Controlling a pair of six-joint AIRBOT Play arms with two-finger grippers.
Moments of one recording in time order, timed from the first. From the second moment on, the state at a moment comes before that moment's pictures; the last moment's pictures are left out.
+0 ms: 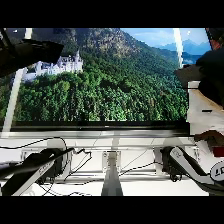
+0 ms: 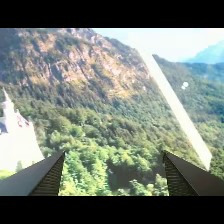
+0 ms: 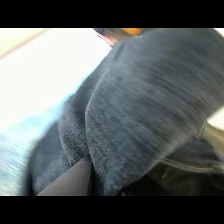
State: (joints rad) left arm -0.04 -0.93 1.19 0.94 -0.84 -1.14; right arm -0.77 -1.02 1.92 -1.47 1.56 1.68
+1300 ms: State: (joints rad) left arm -0.04 -0.93 1.19 0.93 -0.84 -1.14; right arm 0.30 -1.18 1.93 -1.03 1.43 1.11
